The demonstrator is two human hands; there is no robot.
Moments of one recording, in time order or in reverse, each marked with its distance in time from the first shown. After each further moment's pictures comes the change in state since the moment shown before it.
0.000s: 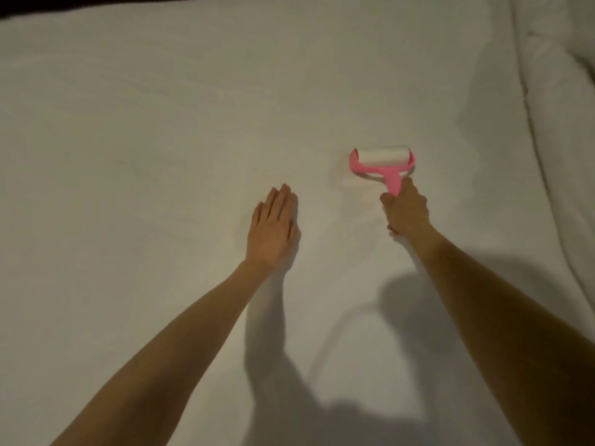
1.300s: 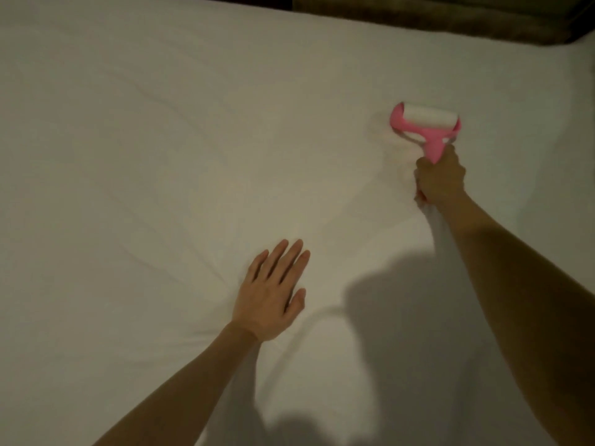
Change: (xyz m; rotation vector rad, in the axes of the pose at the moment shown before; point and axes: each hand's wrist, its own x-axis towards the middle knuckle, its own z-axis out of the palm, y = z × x) left_hand 0.046 -0.030 0.035 0.068 0.175 0.082; right_hand 0.170 -0.138 0.000 0.071 0.125 -0.132
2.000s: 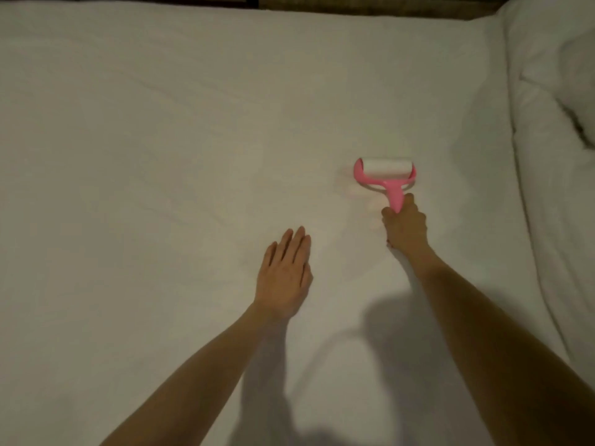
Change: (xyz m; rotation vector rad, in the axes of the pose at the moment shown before) left_hand -0.074 0.089 -0.019 -0.030 -0.183 -0.104; right_hand -0.158 0.128 -0.040 -0.130 -0.094 0.035
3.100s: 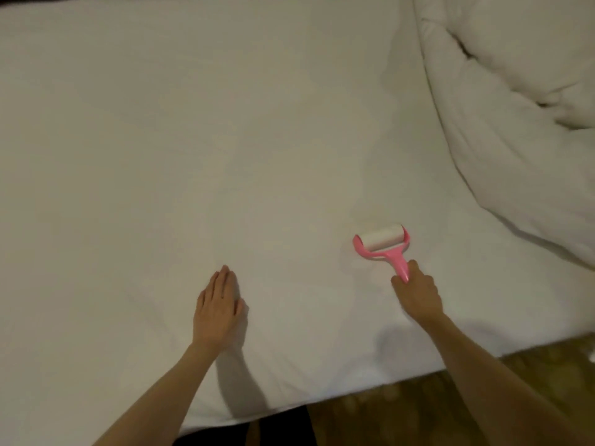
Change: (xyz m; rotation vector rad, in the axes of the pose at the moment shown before) left_hand -0.307 -0.067 -0.004 0.031 -0.190 -0.148; right_hand -0.334 0.198 -0.036 -0.180 -0.090 0.237
